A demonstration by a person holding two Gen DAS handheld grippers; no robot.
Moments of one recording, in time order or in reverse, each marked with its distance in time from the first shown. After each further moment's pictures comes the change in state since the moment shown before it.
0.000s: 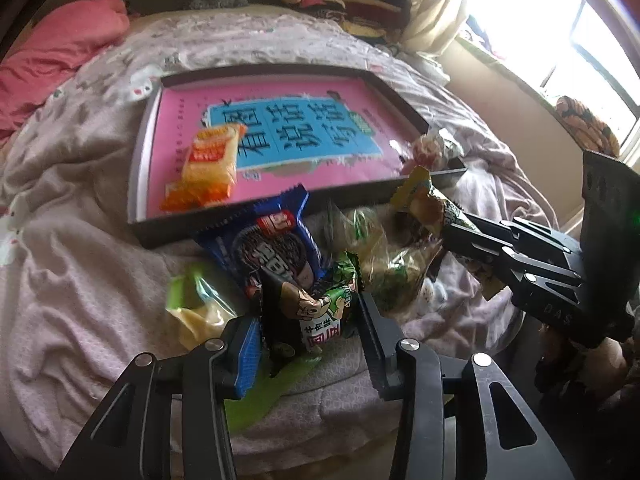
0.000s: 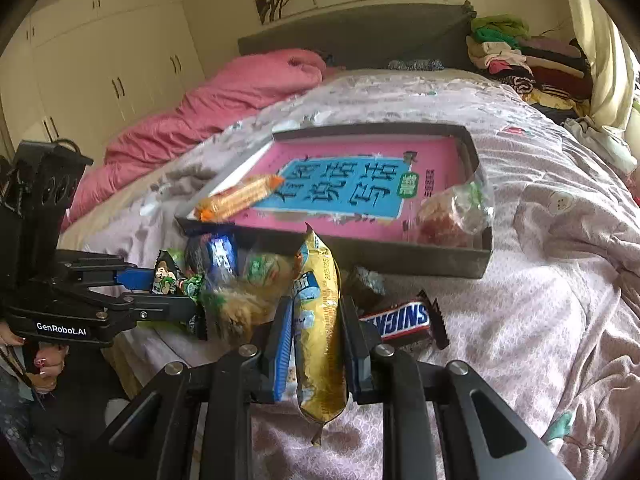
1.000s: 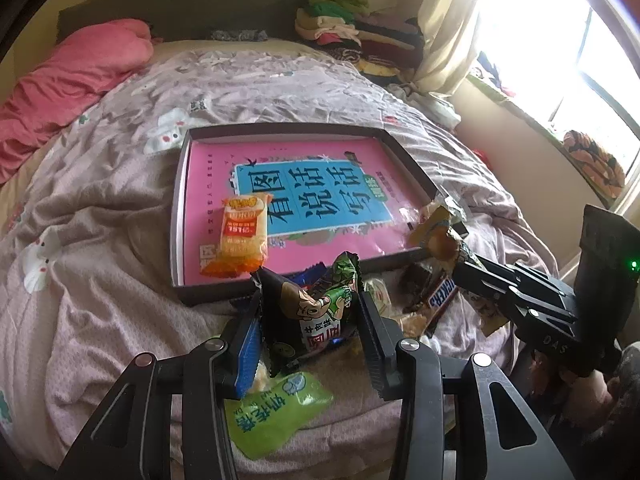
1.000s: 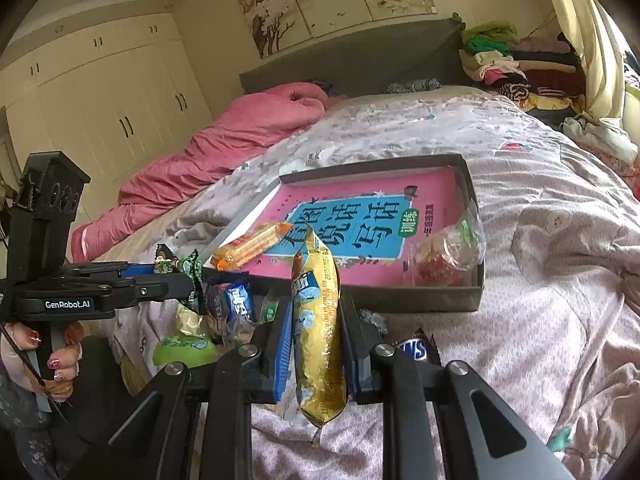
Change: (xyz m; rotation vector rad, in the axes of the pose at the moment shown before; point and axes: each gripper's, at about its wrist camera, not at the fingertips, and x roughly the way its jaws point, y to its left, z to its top) left arm -0.032 0.009 0.025 -0.046 -0.134 0.038; right arm -0.017 -0.007 0.014 0.062 -0.115 0.059
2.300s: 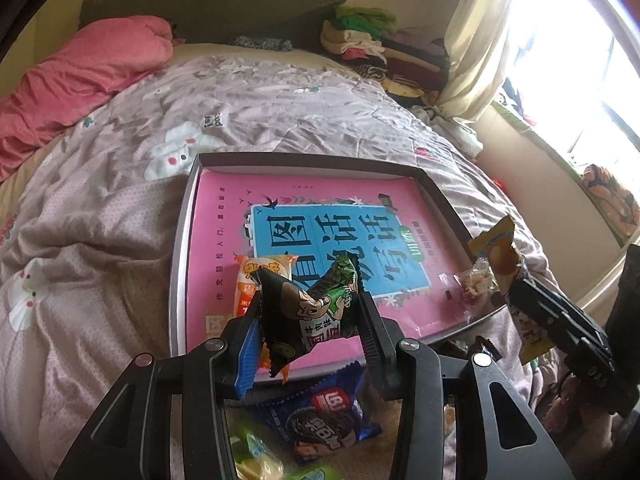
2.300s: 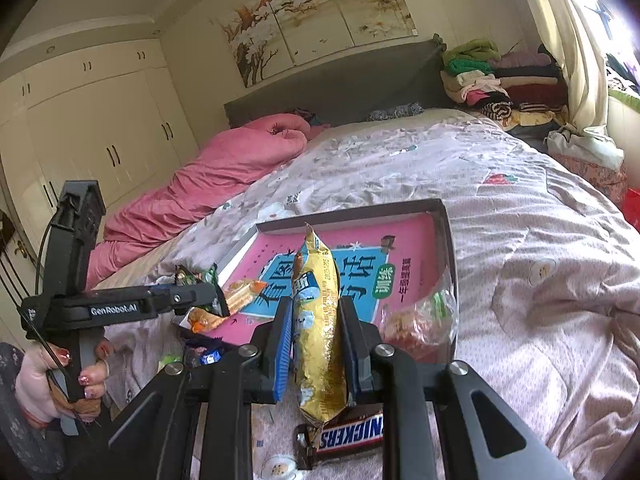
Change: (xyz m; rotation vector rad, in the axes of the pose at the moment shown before) left arm 0.045 0.019 0.046 -0.080 -0.050 0.035; right arm 0.006 -0.018 0.038 0.033 -0.108 -0.048
